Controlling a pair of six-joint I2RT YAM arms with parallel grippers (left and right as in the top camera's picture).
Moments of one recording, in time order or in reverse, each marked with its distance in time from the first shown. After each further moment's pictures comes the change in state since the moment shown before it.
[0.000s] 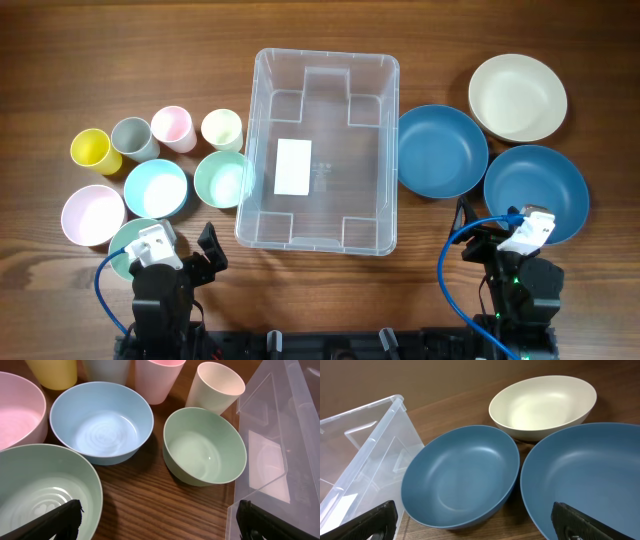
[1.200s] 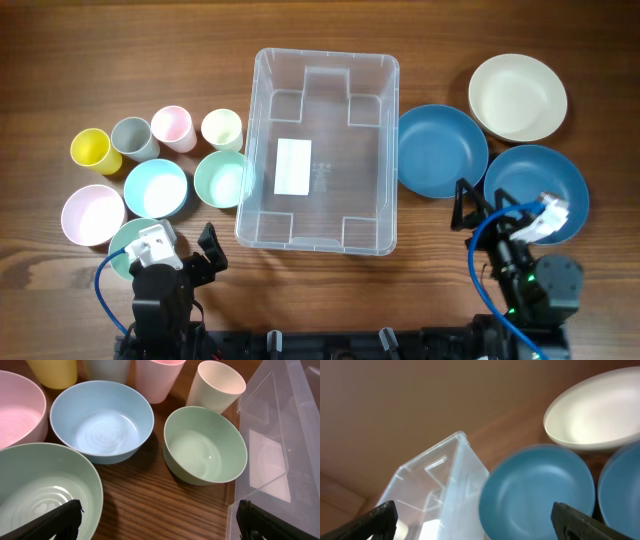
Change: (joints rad) left arm 0.000 0.000 0.000 -0.003 0.000 0.000; right arm 0.000 0.201 0.179 0.142 -0.180 0.280
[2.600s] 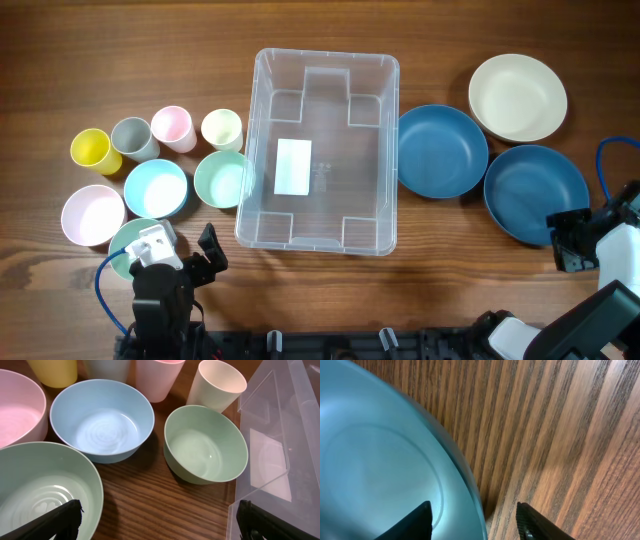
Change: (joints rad) left arm 0.000 0.002 0.000 -0.003 0.000 0.000; right arm -0.696 1.187 0.395 -0.369 0.182 0.089
